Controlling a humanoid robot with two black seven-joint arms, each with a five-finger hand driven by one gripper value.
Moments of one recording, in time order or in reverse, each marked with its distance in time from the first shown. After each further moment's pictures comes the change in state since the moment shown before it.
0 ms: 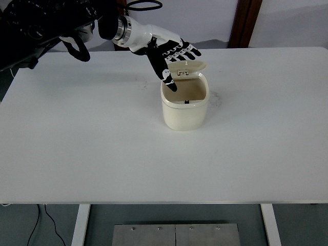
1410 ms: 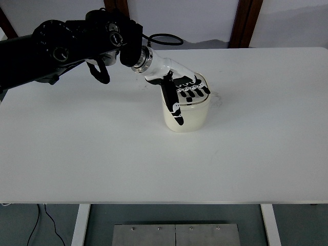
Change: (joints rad) left arm 0.018 -0.064 0.042 -0.109 -0.003 0.004 0.082; right arm 0.000 0.000 0.000 0.000 0.000 0.000 0.000
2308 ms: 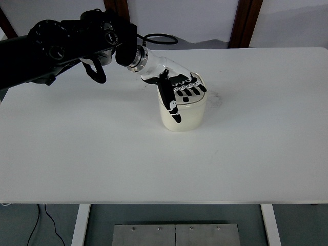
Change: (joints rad) left arm 0.003 0.016 0.004 0.030 -0.063 0.005 -0.002; right arm 0.000 0.000 0.000 0.000 0.000 0.000 0.000
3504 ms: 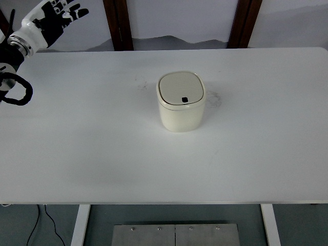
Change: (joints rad) left arm 0.517 0.358 -0.496 0.186 -0.486 0.402 -0.442; right arm 0.000 0.000 0.000 0.000 0.000 0.000 0.000
